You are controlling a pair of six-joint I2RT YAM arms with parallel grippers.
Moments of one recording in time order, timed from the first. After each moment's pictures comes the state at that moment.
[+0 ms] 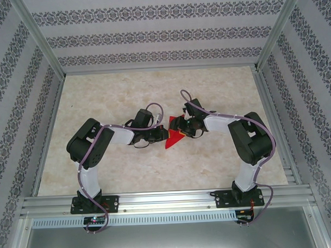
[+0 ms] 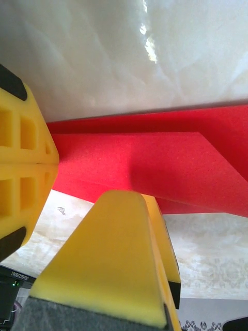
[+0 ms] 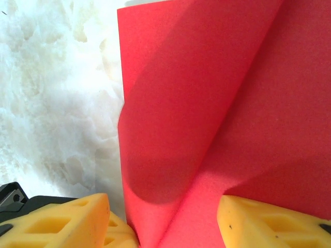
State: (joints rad) left arm -0.58 1.92 0.89 0.24 0.62 -0.78; right arm 0.47 1.83 0.95 -0.17 -0.40 0.74
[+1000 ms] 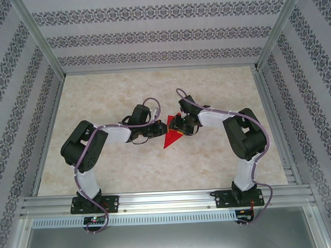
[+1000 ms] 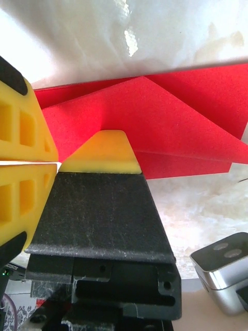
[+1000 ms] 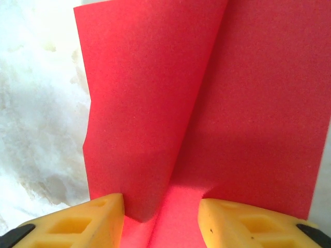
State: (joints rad) left arm -0.55 1.85 0.91 0.21 0.60 -0.77; right arm 0.50 1.92 1.10 -0.36 -0.32 0.76
